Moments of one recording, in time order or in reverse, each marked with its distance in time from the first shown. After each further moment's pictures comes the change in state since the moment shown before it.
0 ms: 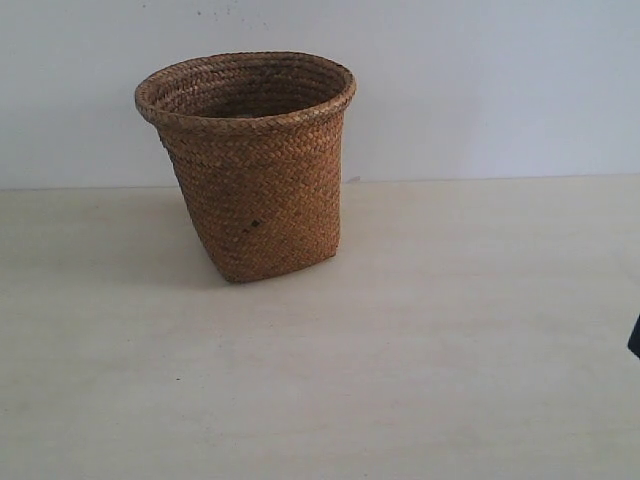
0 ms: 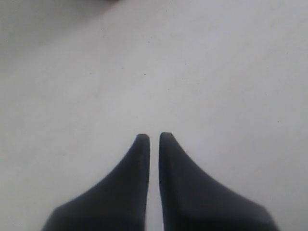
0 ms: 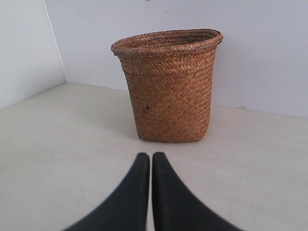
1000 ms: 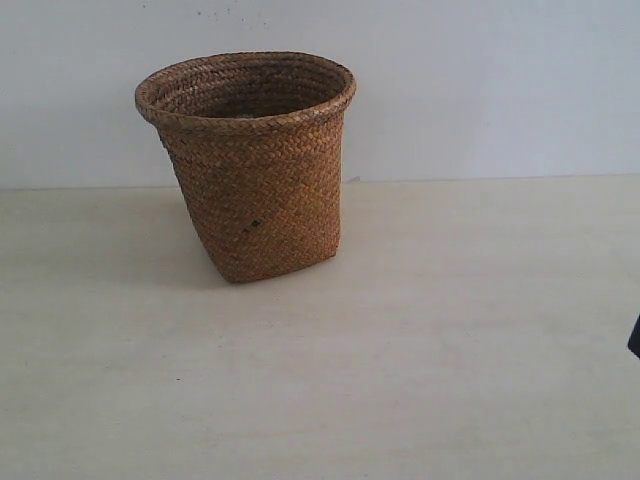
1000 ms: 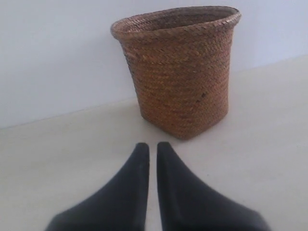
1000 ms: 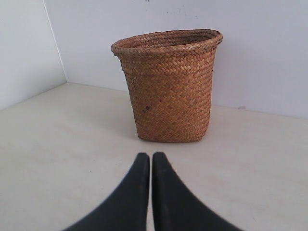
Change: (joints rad) left arm 0.183 -0.583 0.519 -0.064 -0.626 -0.023; right arm 0.000 0.000 0.000 0.000 0.000 0.000
